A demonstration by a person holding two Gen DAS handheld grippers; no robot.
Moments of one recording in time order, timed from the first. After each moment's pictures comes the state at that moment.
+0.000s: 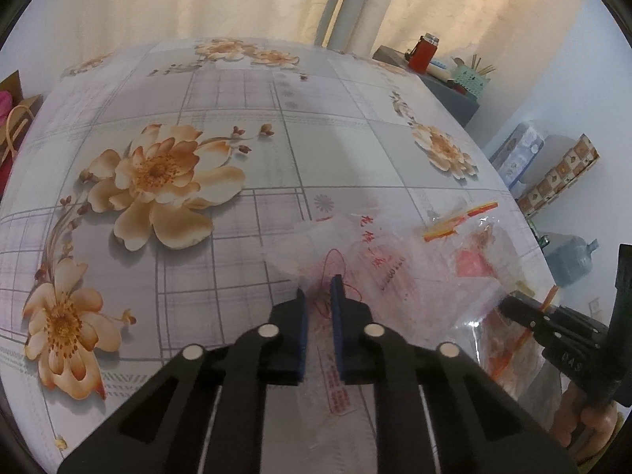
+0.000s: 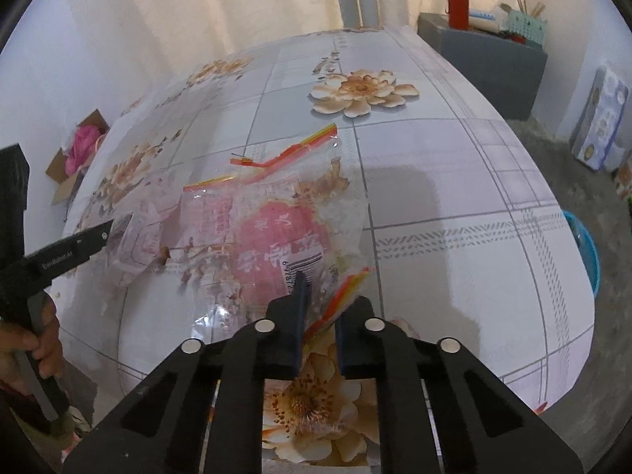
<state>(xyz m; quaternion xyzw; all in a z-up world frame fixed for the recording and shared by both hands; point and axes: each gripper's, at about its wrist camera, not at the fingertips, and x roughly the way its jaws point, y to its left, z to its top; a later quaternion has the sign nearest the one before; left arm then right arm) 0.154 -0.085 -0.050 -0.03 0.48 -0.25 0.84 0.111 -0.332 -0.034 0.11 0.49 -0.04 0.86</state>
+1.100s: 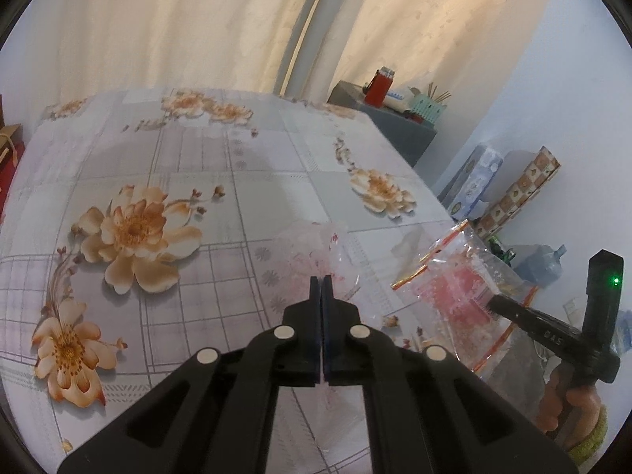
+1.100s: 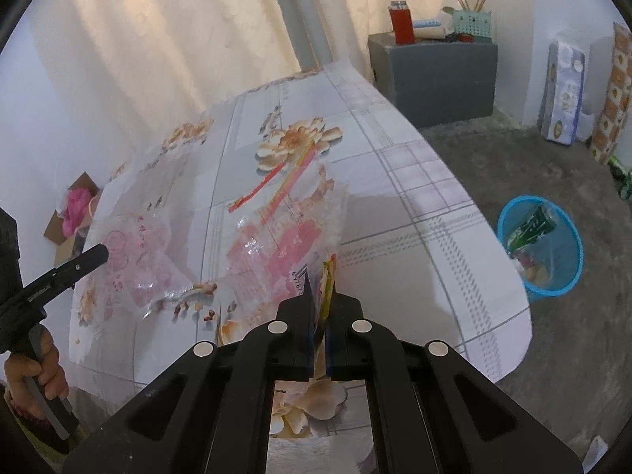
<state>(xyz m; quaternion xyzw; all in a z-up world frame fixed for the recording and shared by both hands) 0.137 -0.088 0.001 -0.06 0.42 -0.31 0.85 0.075 -0.382 0.006 0.17 0.43 -0.09 0.88</state>
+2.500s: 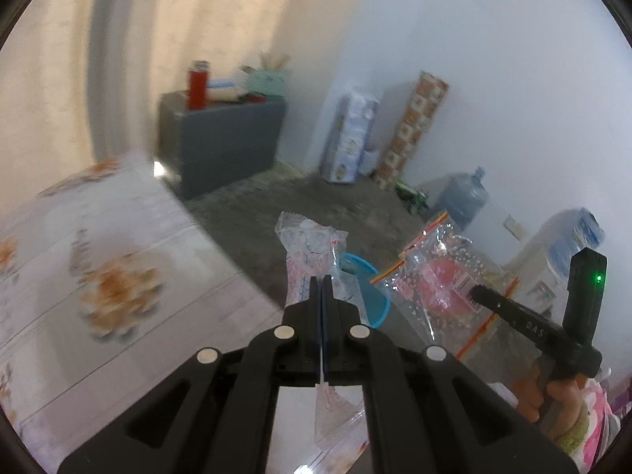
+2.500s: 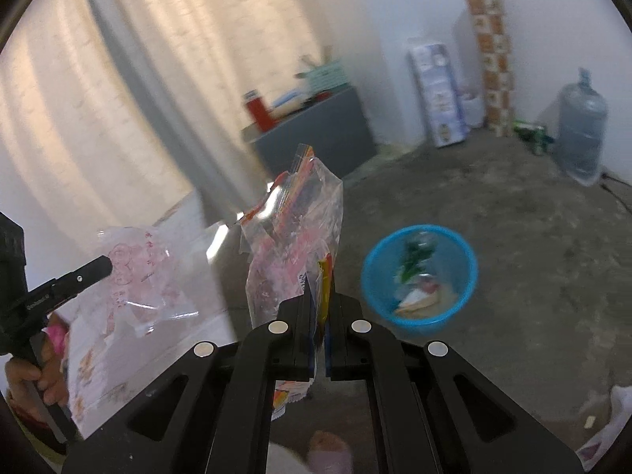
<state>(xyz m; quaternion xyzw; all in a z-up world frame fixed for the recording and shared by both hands) 0.100 -0.387 0.070 0.07 0.38 -0.52 0.77 -0.055 -0.579 0.038 0.28 0.29 -0.27 0.88</state>
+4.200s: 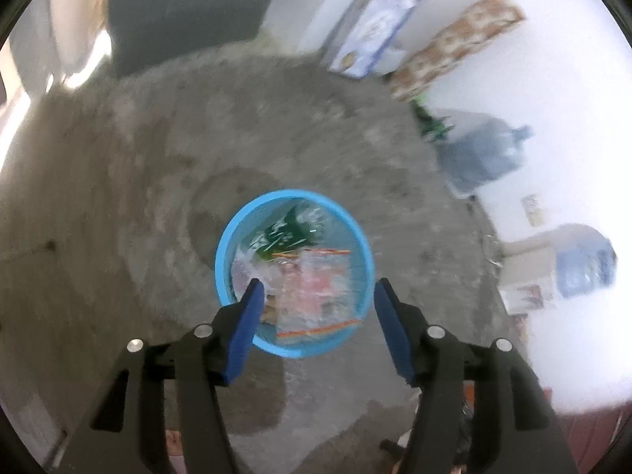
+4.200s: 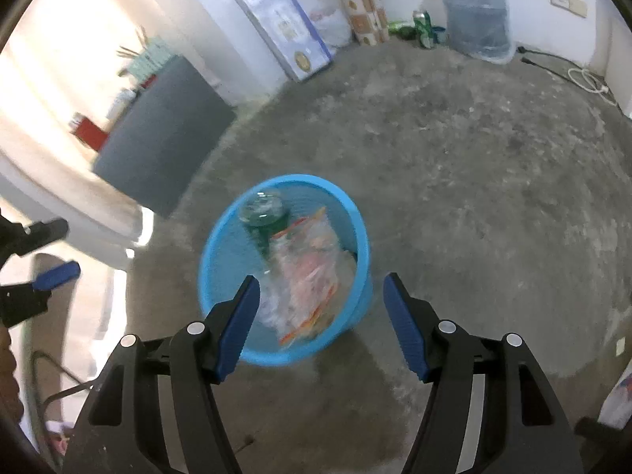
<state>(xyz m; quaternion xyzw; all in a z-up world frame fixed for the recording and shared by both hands) 0.149 -0.658 -0.070 0.08 0.58 -0.48 0.65 -0.074 -0.715 -0.135 0.42 0.32 -0.40 0.75</state>
